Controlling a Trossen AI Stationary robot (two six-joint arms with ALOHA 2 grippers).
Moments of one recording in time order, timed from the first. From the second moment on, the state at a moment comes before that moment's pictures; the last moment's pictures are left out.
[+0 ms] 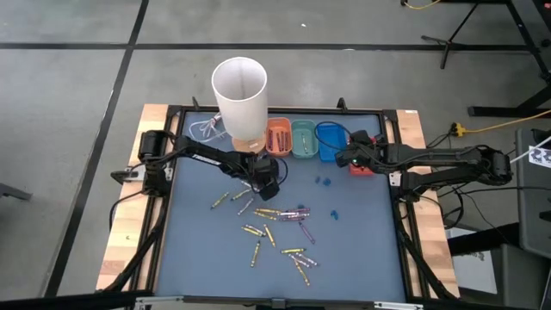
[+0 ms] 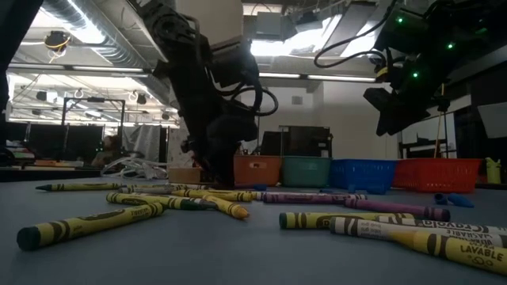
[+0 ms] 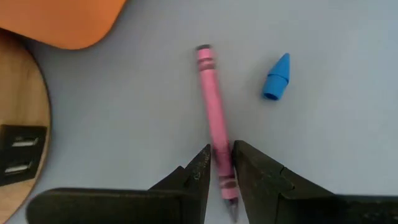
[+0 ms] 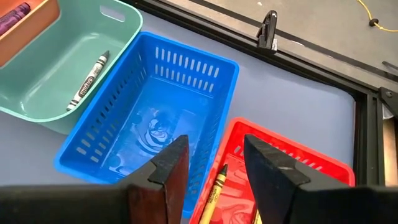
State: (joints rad) left arm 0.09 1.92 1.08 -0.33 -0.21 -0.43; right arm -0.20 1.06 0.61 -0.59 0.69 0.70
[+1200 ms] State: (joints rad) left arm -0.02 1.84 1.07 -0.19 -0.28 -0.44; right arm -0.20 1.06 0.61 0.01 -0.10 0.01
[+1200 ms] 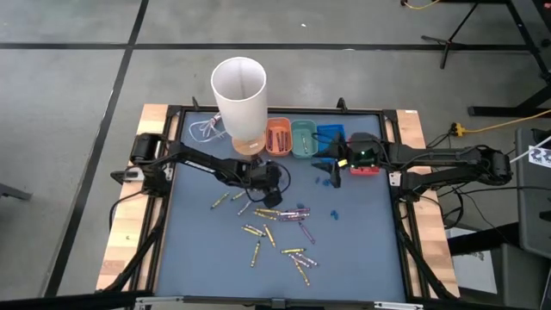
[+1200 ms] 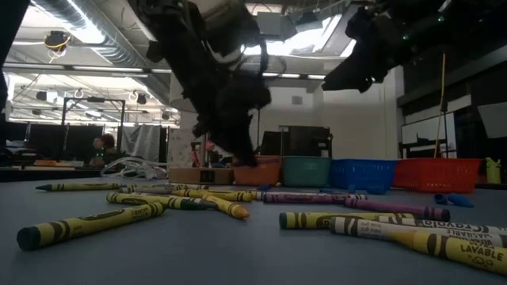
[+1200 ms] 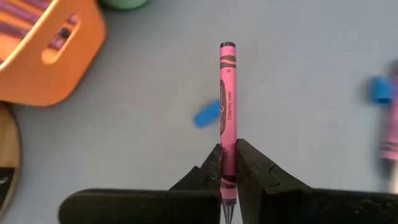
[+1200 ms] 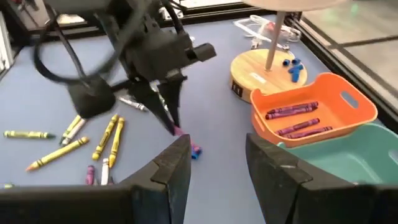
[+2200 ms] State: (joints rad) left arm -0.06 1.83 1.08 0.38 -0.20 -0.35; right arm -0.08 1.06 0.61 0.14 -0.23 -0.12
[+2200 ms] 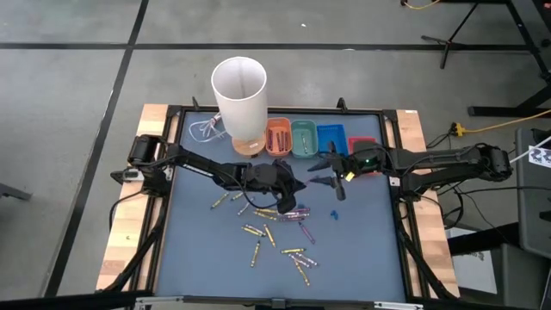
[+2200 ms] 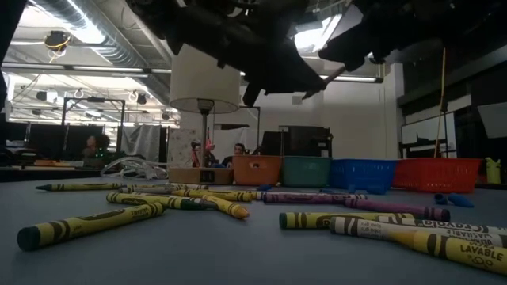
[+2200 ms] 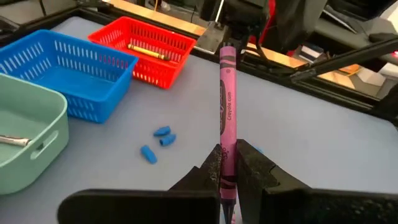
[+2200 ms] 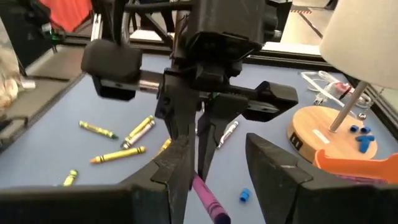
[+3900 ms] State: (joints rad) left arm -0.08 1.83 1.08 0.72 -0.39 -0.14; right arm -0.08 1.03 0.61 0.23 -0.16 0.15
